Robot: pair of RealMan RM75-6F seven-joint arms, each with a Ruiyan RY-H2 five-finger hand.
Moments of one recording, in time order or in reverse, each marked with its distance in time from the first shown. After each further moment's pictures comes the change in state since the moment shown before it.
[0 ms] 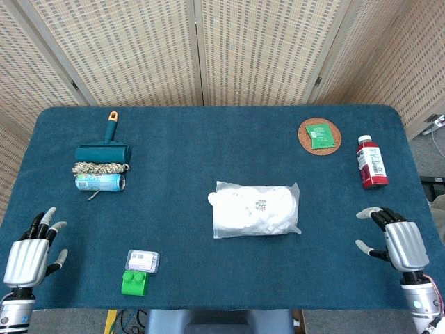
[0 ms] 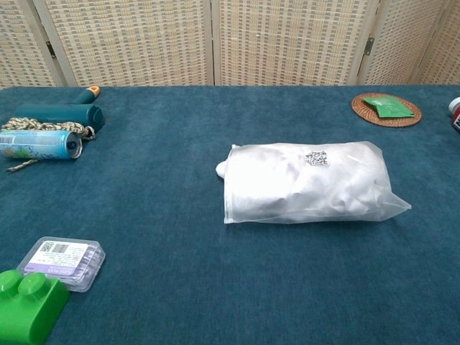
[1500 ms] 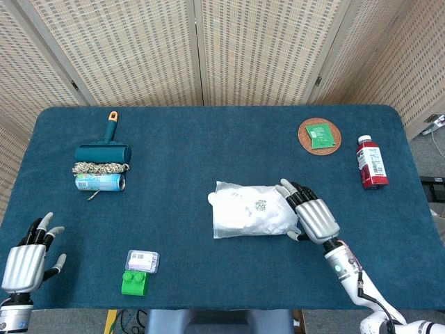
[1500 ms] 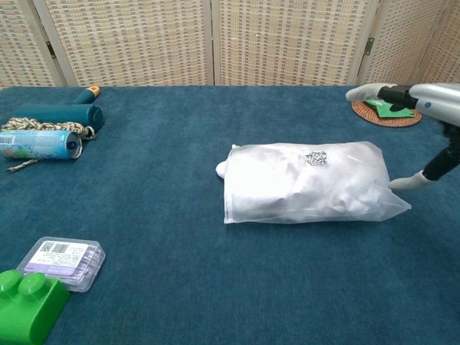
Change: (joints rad) left arm 0.023 -0.038 0.020 0.069 0.010 0.013 -0.077; right arm 0.321 -0.112 0.080 -0.260 0.199 -0.432 -0.440
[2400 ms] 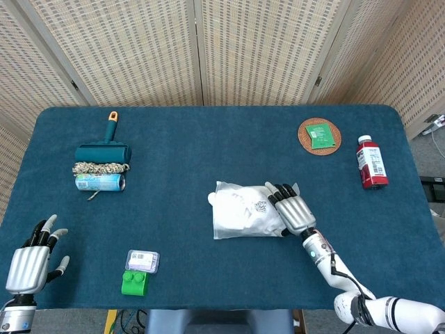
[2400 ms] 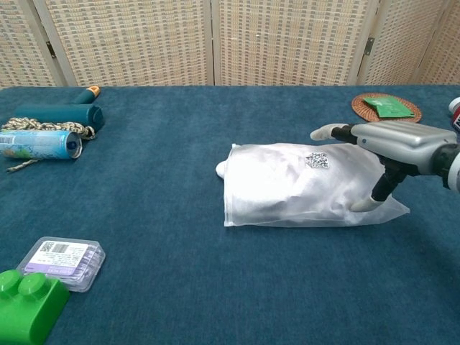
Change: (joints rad) left arm 0.004 -0.017 0.008 0.012 0.006 -0.010 -0.002; right arm 0.154 -0.140 0.020 0.145 0.244 -0.164 -0.154
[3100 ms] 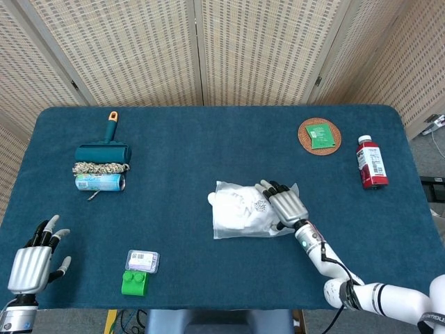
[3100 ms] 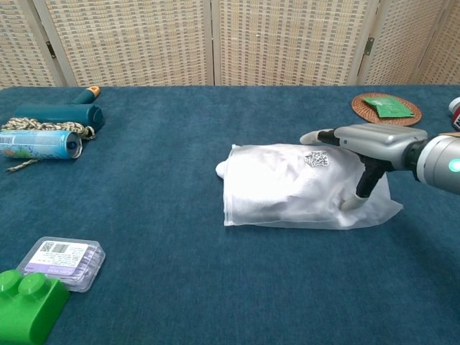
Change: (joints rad) left arm -0.003 -0.002 -0.001 -0.006 0.004 -0.006 0.006; right arm 0.101 -0.042 0.007 0.087 0.121 -0.077 -0.020
